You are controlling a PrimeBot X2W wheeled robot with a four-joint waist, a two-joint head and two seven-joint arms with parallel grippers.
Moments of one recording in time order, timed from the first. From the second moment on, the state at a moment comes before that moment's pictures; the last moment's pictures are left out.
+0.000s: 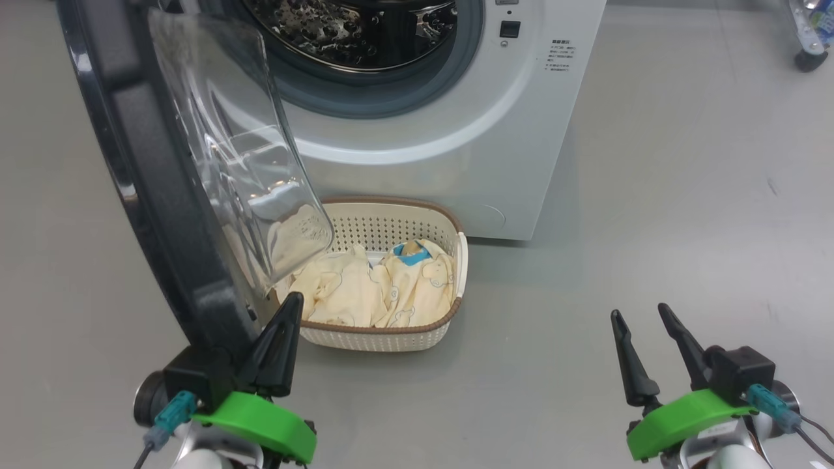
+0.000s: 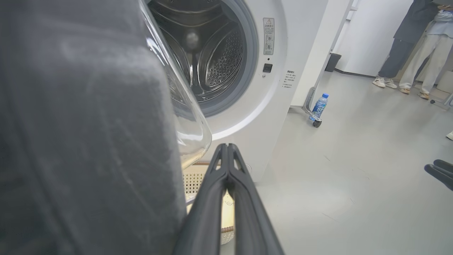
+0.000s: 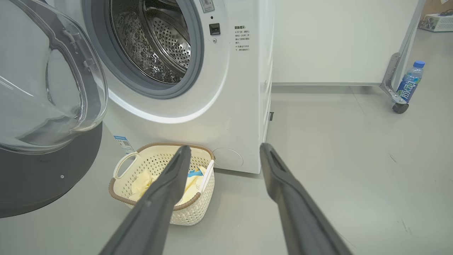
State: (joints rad) left arm -0.18 0.26 -0.47 0.06 -0.44 0.07 -0.14; right arm 0.01 -0.05 0.07 0.24 0.15 0.13 -0.25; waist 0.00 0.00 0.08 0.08
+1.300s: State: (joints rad) left arm -0.13 0.35 -0.25 0.17 -0.56 0.18 -0.17; right arm 0.02 -0.05 0.07 0.25 0.15 0.13 -0.25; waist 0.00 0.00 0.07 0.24
